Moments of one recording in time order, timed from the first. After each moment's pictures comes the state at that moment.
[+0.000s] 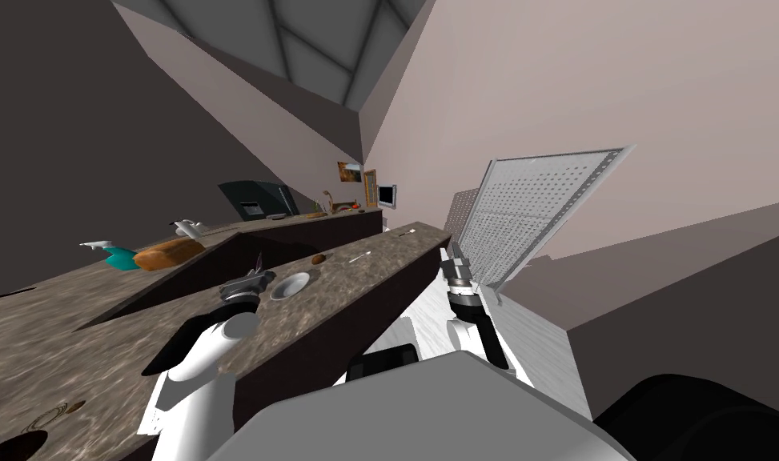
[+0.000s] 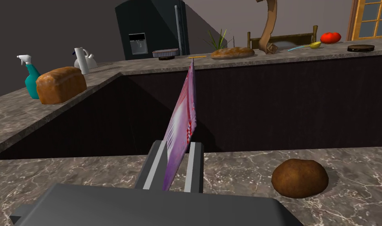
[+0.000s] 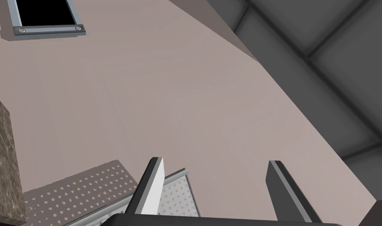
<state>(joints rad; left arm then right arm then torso) -0.02 0.10 0.65 -1.80 0.59 0.27 0.95 0.51 -0.05 -0.03 -2.22 -0.07 -0.49 -0.05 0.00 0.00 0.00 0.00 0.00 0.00</state>
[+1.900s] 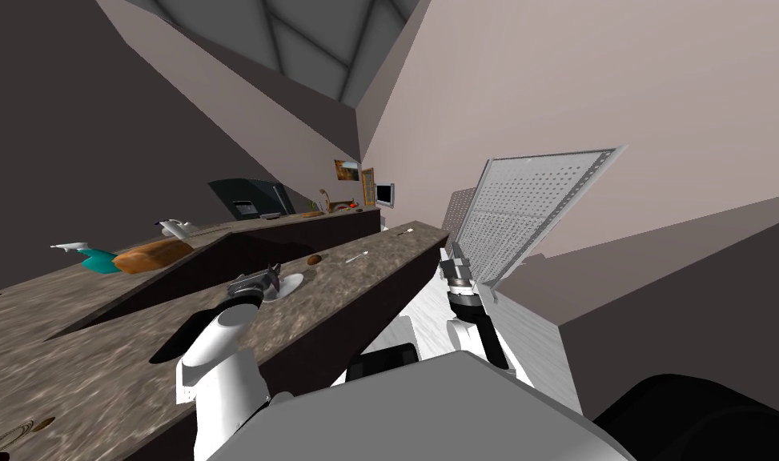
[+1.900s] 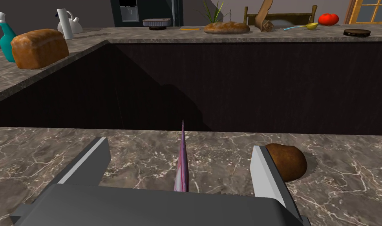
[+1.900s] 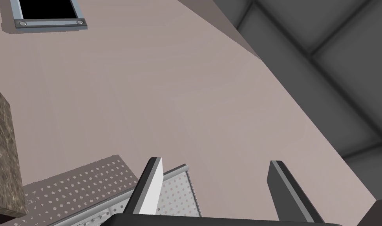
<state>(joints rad) -0.22 -0.02 0.87 -1.76 0.63 0.46 0.79 0.51 -0.05 -0.03 -2.22 -0.07 -0.49 -0.05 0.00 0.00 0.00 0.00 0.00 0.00</state>
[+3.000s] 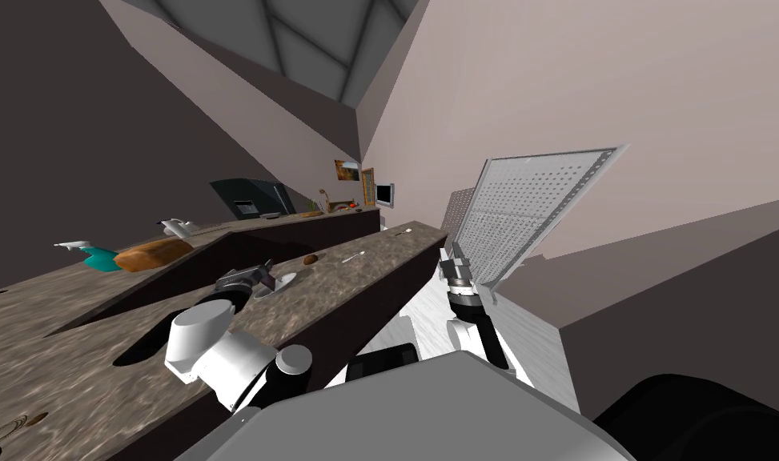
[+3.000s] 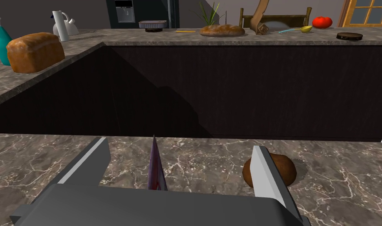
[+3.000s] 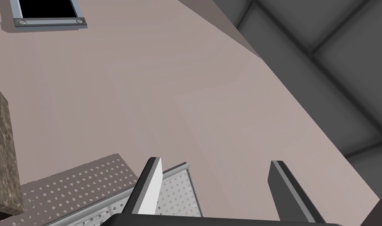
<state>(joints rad) -0.48 -0.02 1.19 -1.71 0.71 0.71 0.49 0.51 -0.05 -0.03 -2.22 -0.07 -0.49 -0.05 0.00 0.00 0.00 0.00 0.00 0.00</state>
